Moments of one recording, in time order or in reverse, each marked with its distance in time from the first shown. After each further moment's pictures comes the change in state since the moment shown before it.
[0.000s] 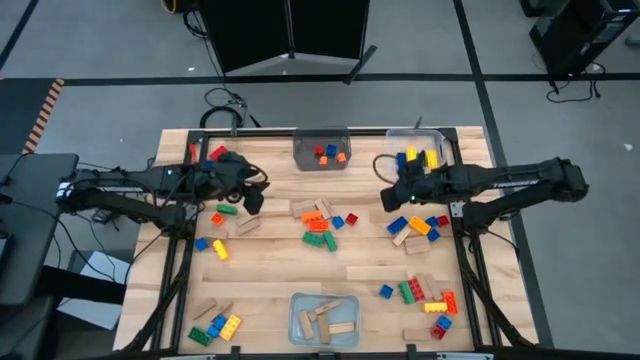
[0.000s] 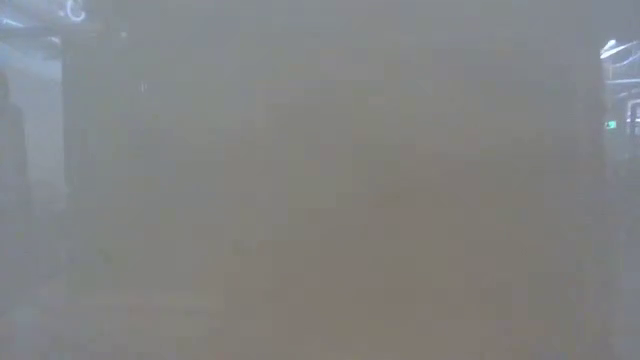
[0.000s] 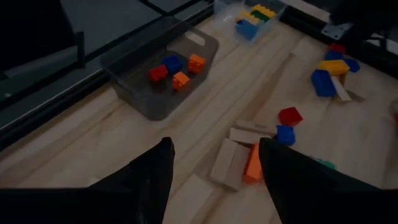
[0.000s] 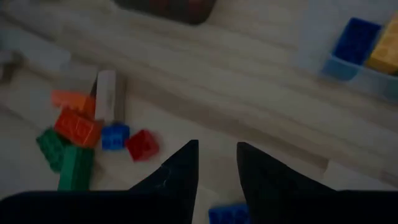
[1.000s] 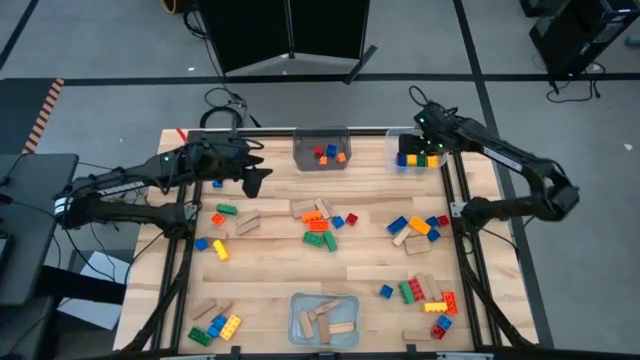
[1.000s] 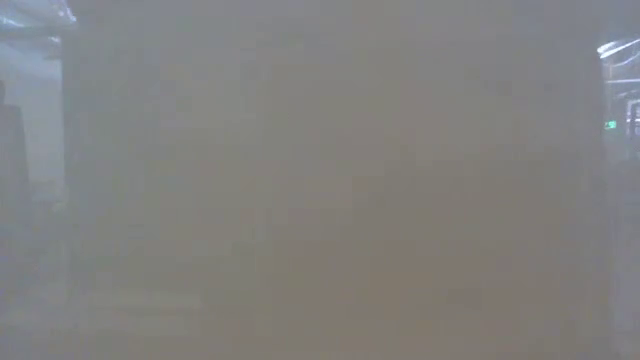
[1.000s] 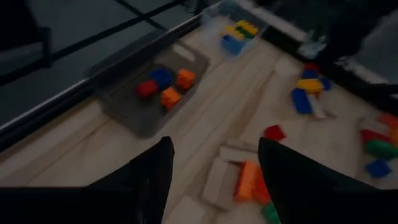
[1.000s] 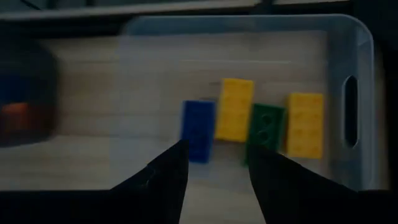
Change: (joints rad) left arm 0.300 -0.012 -0.001 0.098 0.341 0.140; right arm -0.871 0.071 0.000 0.066 -0.244 -0.422
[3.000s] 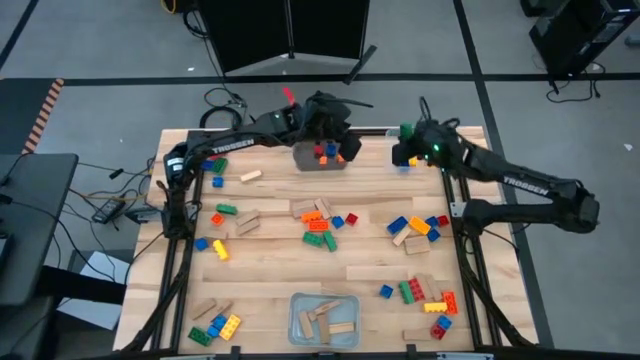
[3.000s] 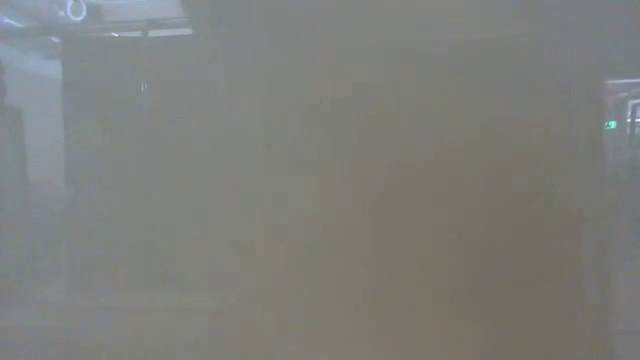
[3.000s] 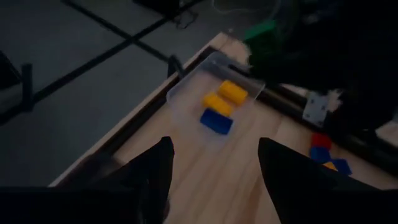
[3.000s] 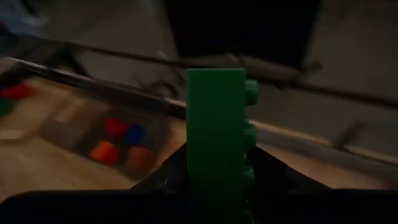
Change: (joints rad) left arm 0.022 1.021 1.033 0.010 0.019 0.104; right arm 0.321 -0.245 -0.143 0.417 0.278 -0.212
